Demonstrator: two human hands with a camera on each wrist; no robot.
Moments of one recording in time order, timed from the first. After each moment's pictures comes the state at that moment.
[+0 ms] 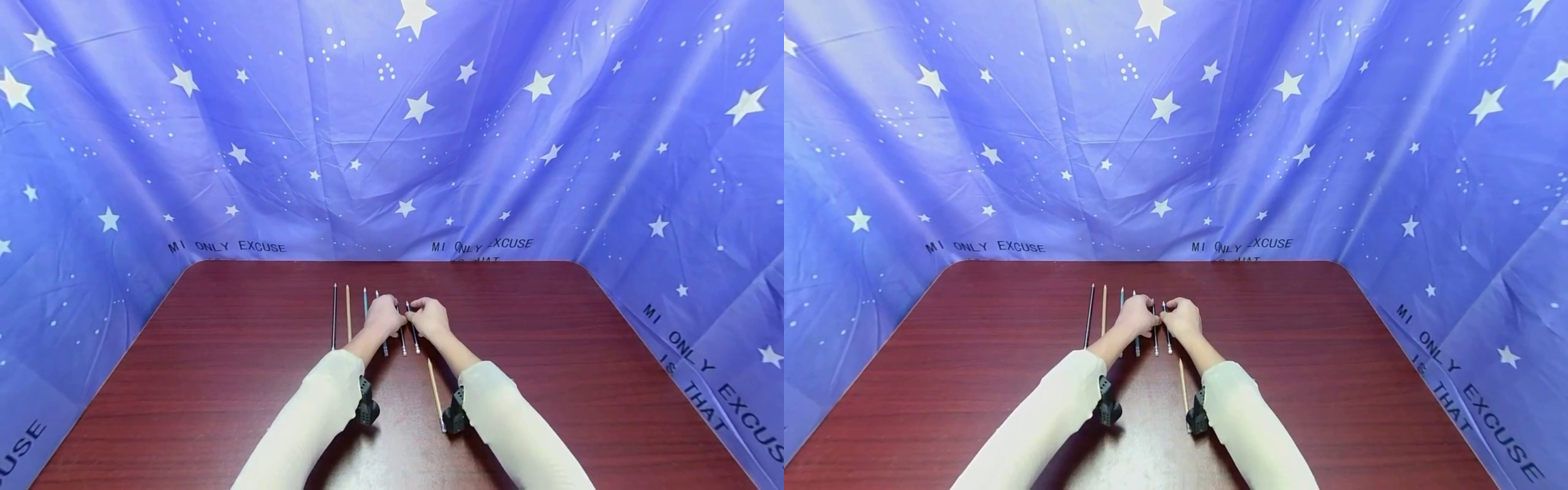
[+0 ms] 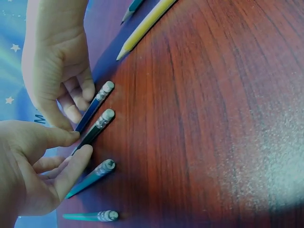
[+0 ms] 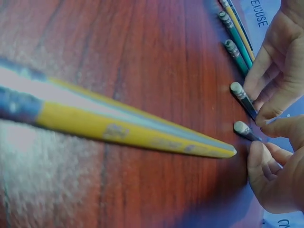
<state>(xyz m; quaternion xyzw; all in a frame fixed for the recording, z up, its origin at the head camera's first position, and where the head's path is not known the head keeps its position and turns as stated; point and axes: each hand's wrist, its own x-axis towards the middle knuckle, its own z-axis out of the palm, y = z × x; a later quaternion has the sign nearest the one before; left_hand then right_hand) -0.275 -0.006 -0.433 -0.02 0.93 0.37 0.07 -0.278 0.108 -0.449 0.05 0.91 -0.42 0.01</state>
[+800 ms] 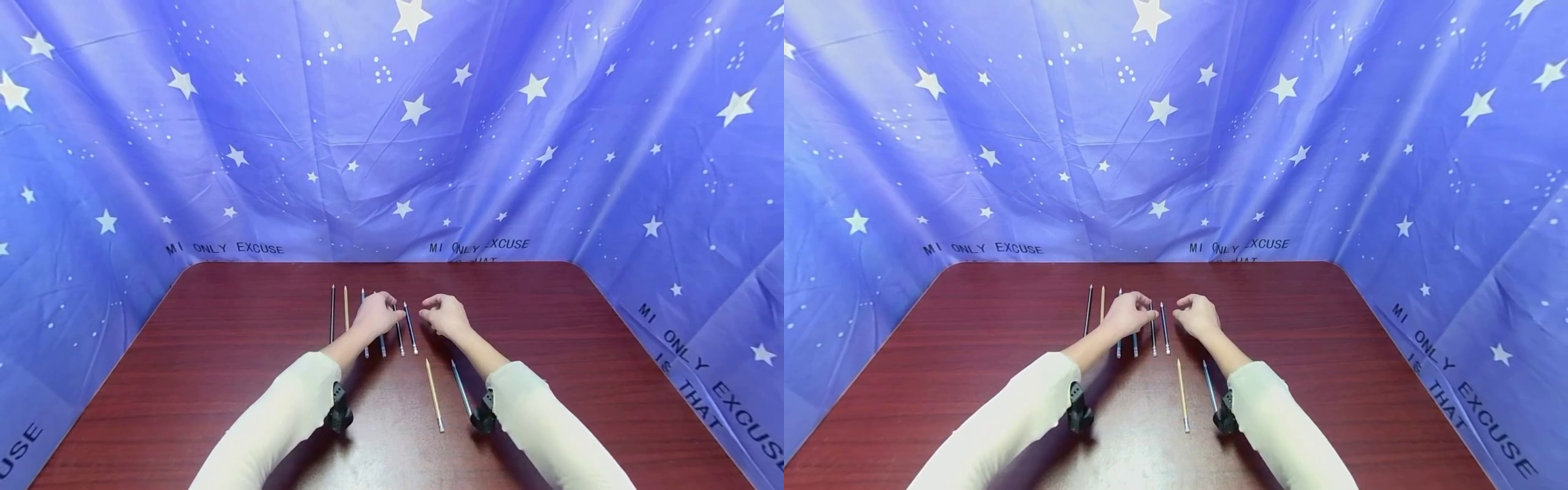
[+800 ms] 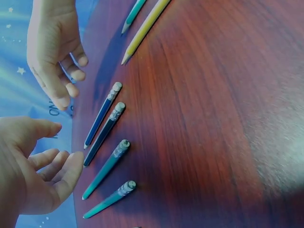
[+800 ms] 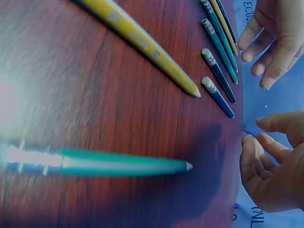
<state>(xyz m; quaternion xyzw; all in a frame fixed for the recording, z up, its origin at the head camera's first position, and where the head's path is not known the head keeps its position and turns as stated) -0.257 -0.021 -0.411 0.04 0.93 0.38 0.02 -0.265 0.142 -0.423 0.03 0.90 -0.43 0.03</state>
